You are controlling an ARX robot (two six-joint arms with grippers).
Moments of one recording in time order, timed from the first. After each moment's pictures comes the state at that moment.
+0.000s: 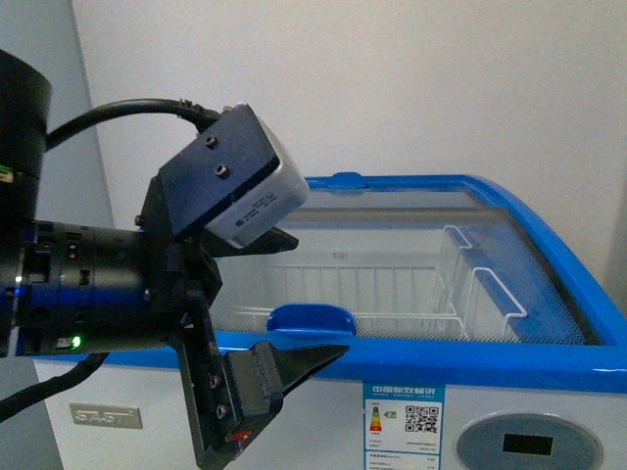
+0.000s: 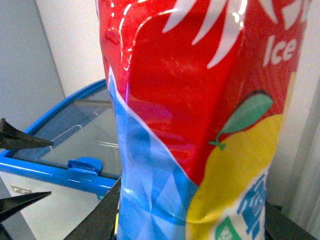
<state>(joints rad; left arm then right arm) -0.33 1.62 0.88 0.43 0.66 0.81 -0.03 0.34 0.47 0.00 -0.15 0.08</state>
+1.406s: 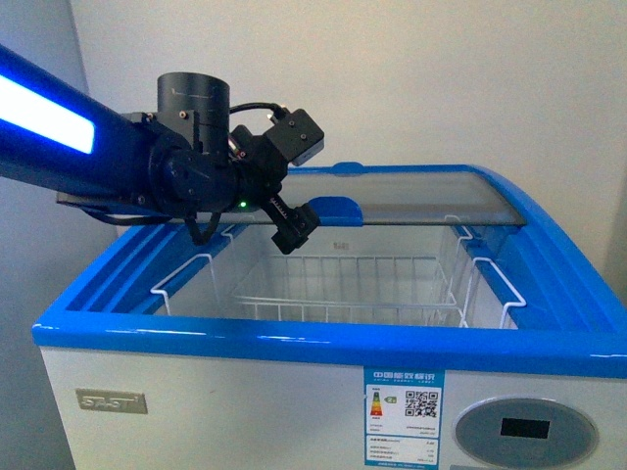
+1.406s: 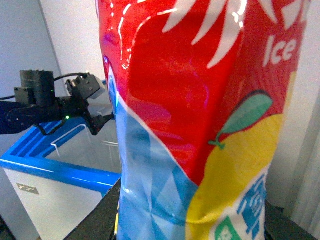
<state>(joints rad) -0.27 2.42 2.06 0.21 0.21 0.81 -0.03 0.34 0.47 0.00 -0.15 0.08</state>
